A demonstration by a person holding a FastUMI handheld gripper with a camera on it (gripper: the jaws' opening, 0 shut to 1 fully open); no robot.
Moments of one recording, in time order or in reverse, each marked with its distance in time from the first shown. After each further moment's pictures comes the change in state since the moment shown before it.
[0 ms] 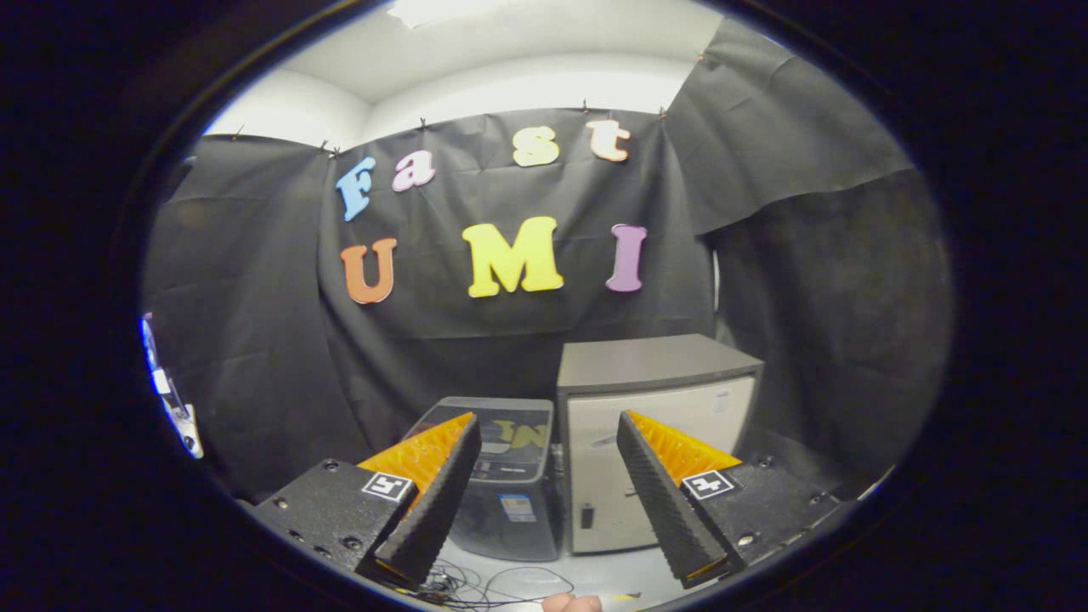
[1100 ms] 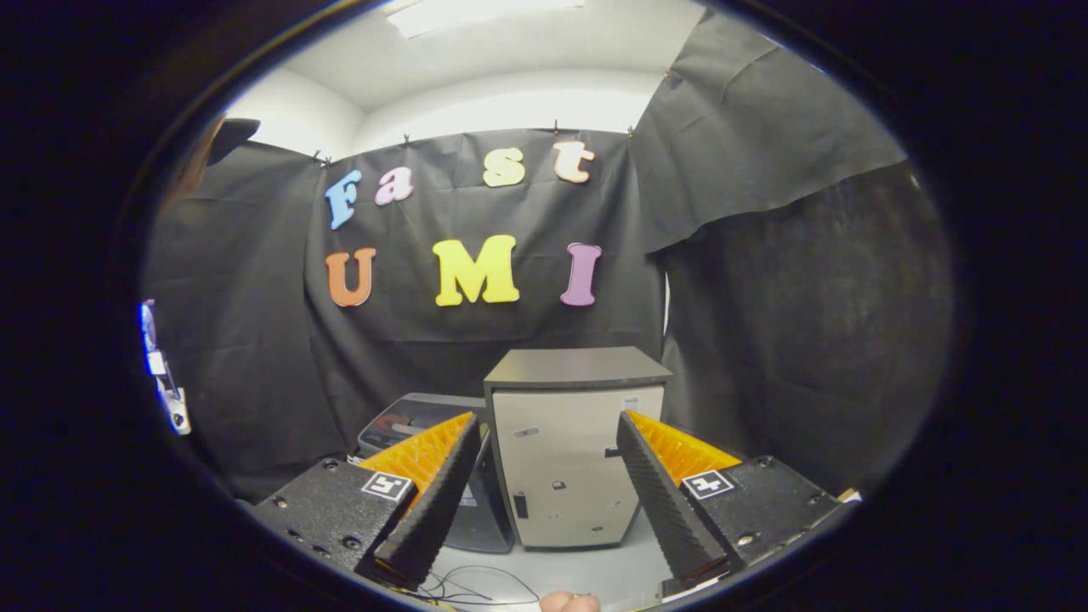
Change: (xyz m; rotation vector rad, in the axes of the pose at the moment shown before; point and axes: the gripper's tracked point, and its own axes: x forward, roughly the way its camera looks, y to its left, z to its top) arm -0.053 -0.098 0.011 -0.005 -0.039 -0.010
